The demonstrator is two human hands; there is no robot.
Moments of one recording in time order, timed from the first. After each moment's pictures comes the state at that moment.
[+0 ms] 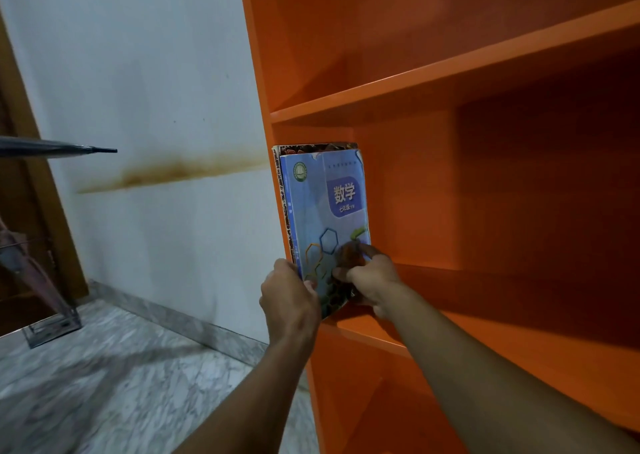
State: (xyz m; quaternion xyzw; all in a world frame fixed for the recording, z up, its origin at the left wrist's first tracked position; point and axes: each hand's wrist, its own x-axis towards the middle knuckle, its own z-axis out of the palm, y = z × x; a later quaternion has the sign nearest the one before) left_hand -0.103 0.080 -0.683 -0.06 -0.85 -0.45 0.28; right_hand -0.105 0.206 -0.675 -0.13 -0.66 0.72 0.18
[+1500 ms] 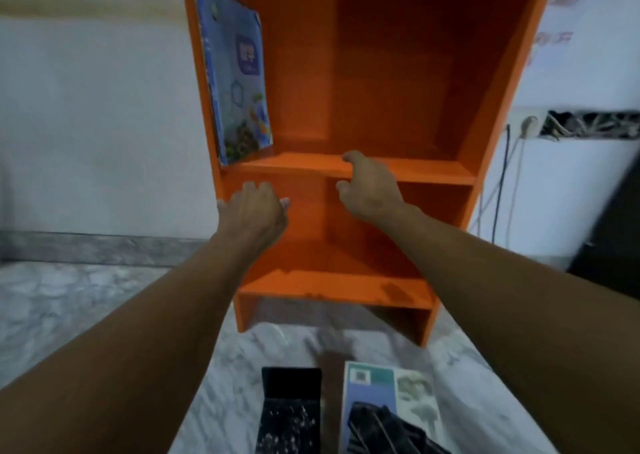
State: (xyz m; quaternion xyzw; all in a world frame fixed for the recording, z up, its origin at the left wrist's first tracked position) left_hand -0.008 0.006 -0.747 -0.36 -0.91 -0.19 0.10; right_hand 0.107 0.135 -0.718 -0.32 -0.89 0.14 0.28
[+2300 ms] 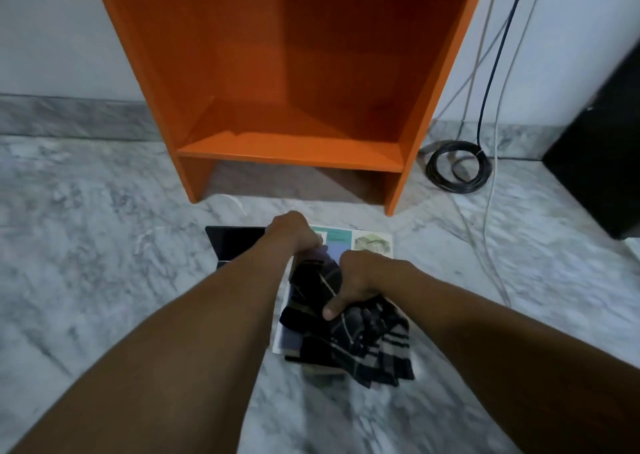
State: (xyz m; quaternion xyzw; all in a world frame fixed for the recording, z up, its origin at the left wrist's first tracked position) left_hand 0.117 0.064 -1.009 -0.35 -0.88 -0.13 -0.30; right_hand 0.255 0.102 -0.991 -0.32 -0.88 0.19 -0.29
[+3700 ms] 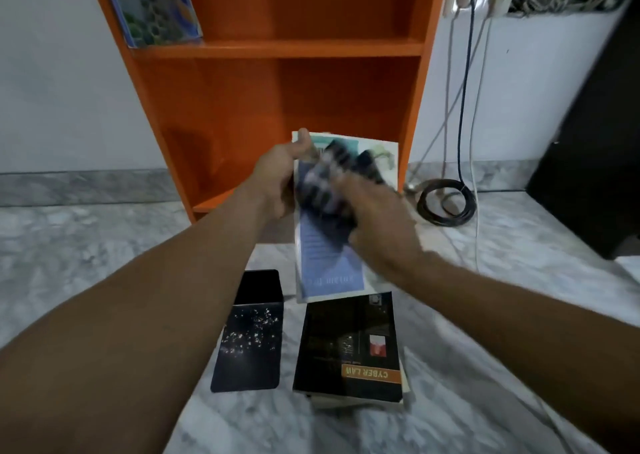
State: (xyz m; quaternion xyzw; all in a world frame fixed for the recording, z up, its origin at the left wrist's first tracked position) left_hand 0.117 0.057 -0.865 -0.27 -0.52 -0.66 -0.47; right_hand 0.279 0.103 -0.909 -0.23 -0.91 0.08 0.34
